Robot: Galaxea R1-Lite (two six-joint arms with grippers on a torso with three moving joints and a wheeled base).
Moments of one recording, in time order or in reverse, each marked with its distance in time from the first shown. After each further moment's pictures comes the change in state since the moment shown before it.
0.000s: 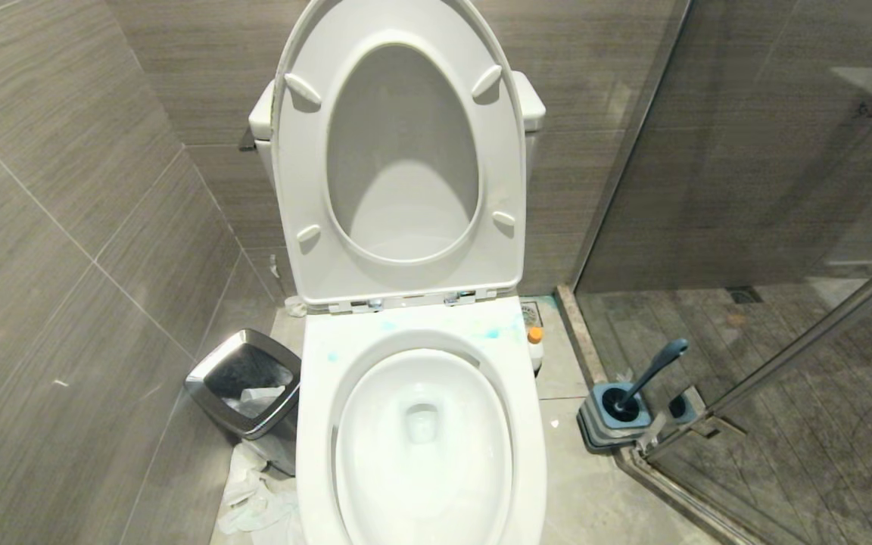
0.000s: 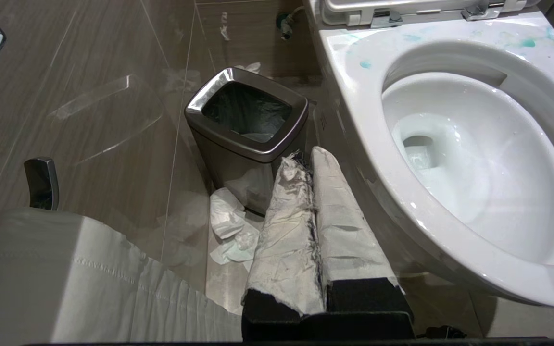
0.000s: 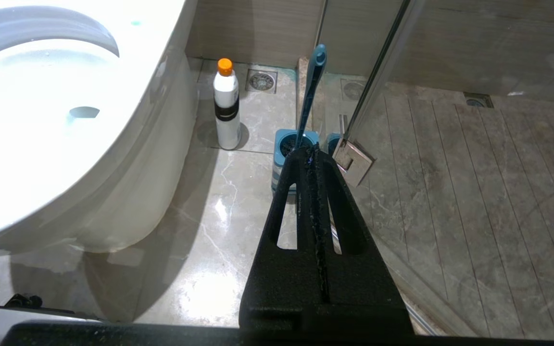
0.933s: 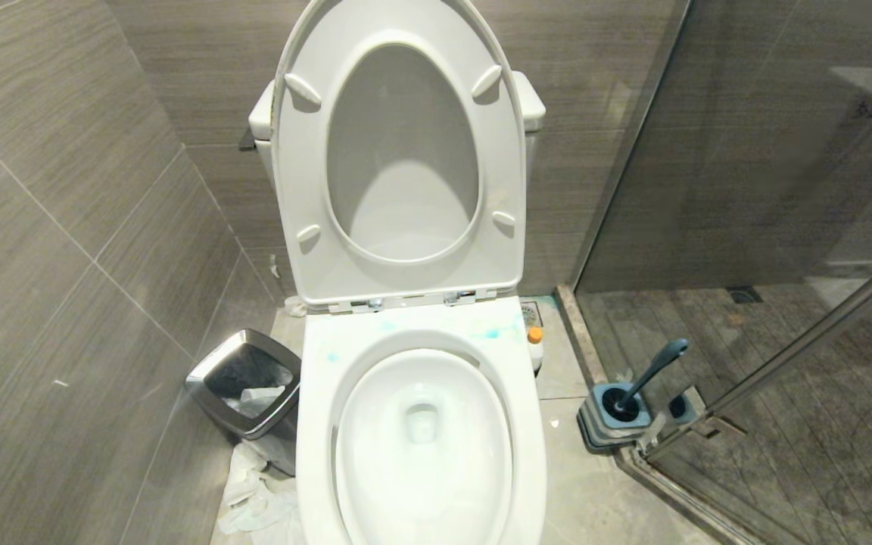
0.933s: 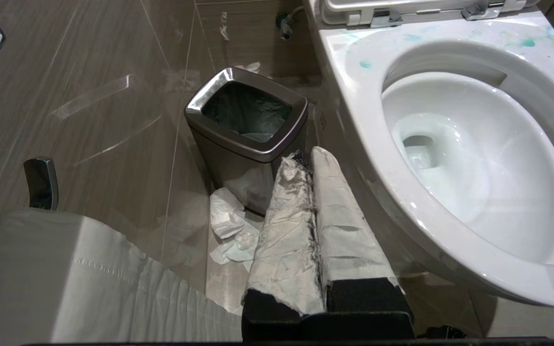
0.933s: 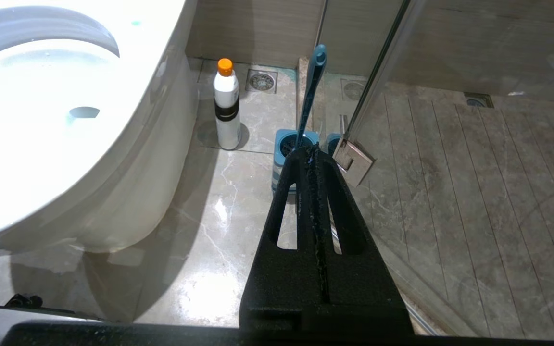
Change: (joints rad) left arm 0.000 0.000 0.000 0.000 0.000 0.000; right arm 0.000 0.000 0.000 0.000 0.000 0.000
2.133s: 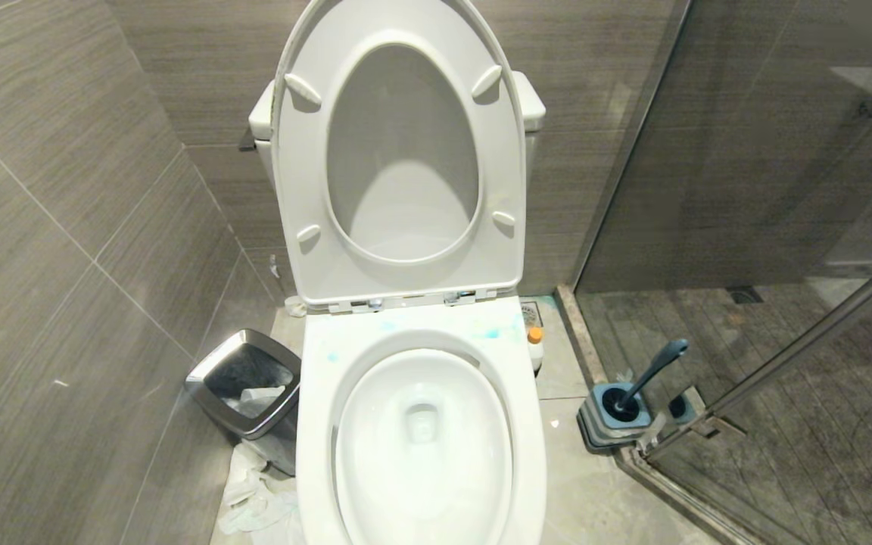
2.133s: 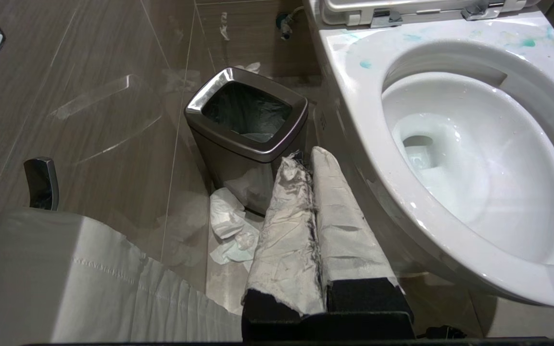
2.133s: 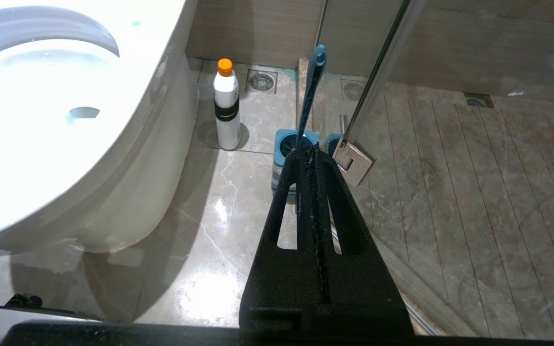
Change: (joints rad) left arm 0.000 0.000 0.000 0.000 0.000 0.001; right arm 0.000 0.000 0.000 0.000 0.000 0.000
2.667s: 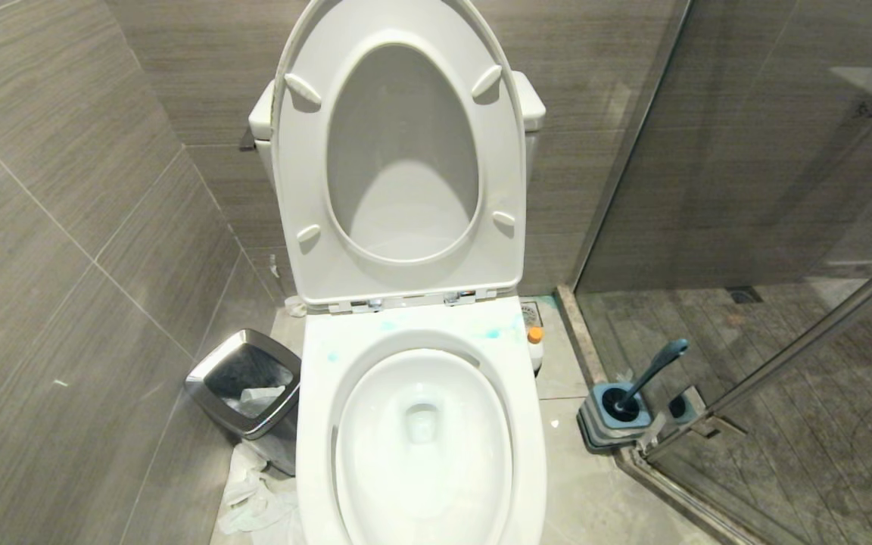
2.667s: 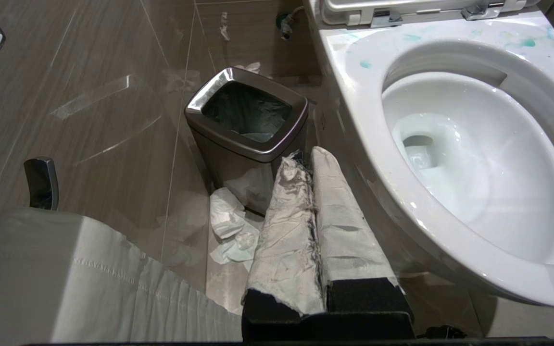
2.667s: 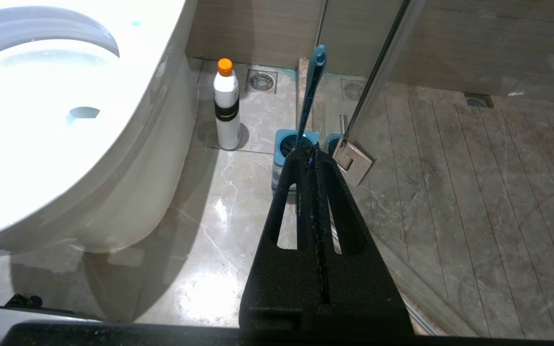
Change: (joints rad) left arm 0.000 0.000 0.000 0.000 0.000 0.000; right arm 0.000 0.000 0.000 0.000 0.000 0.000
